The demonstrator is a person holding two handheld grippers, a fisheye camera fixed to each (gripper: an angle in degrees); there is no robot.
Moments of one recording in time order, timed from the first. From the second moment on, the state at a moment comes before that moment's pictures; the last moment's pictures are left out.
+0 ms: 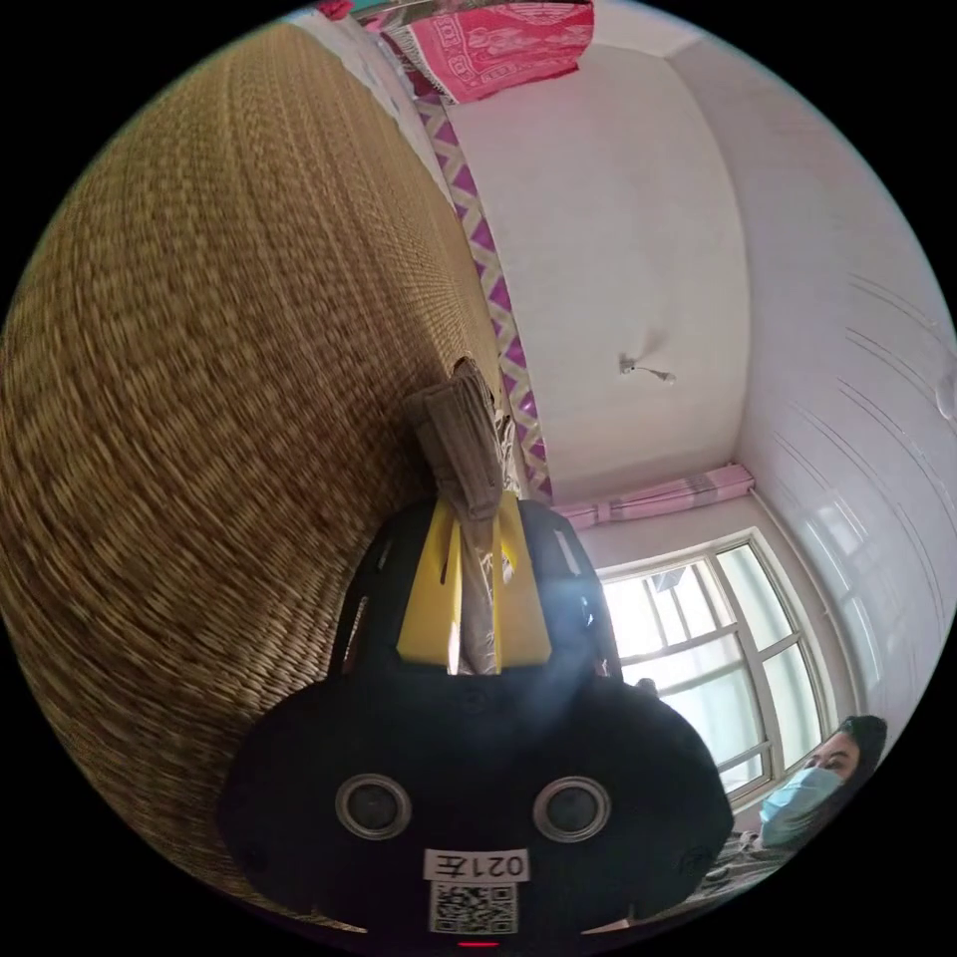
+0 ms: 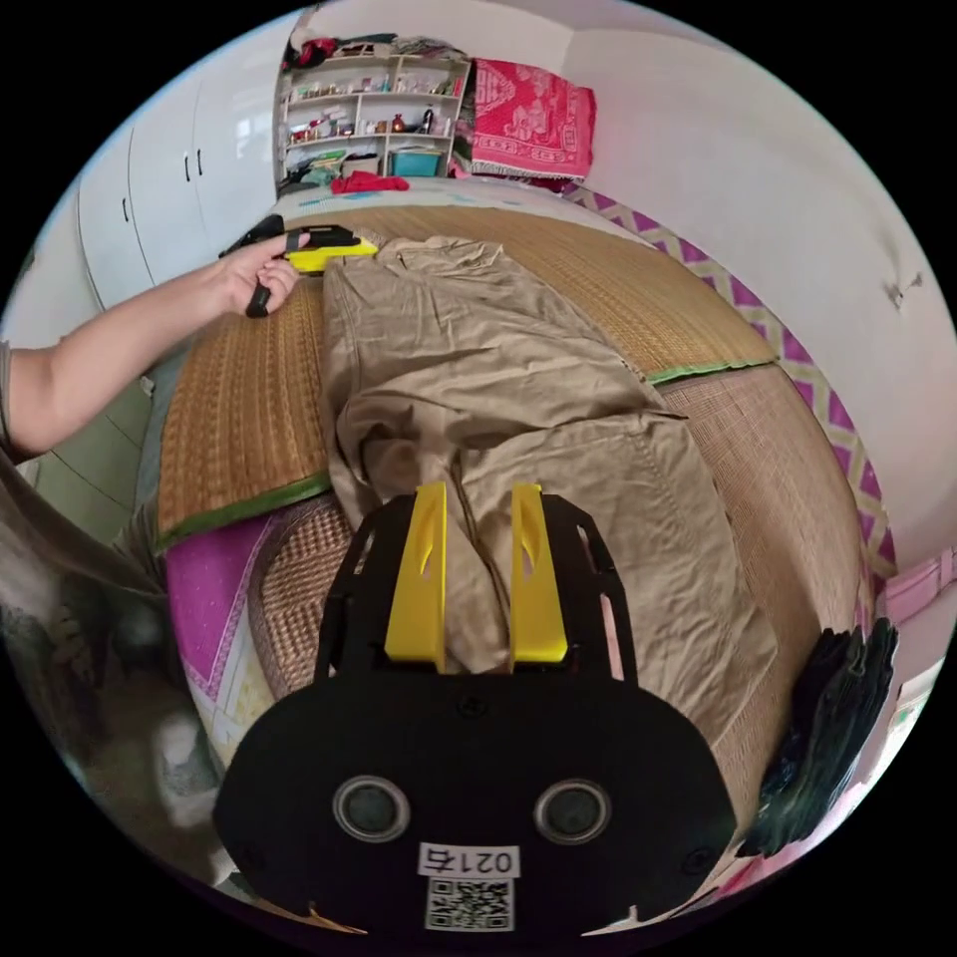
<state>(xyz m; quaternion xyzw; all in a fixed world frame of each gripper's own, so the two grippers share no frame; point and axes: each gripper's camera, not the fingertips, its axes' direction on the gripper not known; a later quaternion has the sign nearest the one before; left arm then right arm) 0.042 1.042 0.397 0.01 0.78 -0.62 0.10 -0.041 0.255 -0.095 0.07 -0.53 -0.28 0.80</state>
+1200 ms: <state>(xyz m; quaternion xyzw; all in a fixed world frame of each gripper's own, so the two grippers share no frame) 0.132 1.072 0.408 -0.03 0.78 -0.62 0.13 0.361 0.590 0.250 -0.11 -0.61 0.46 0.63</state>
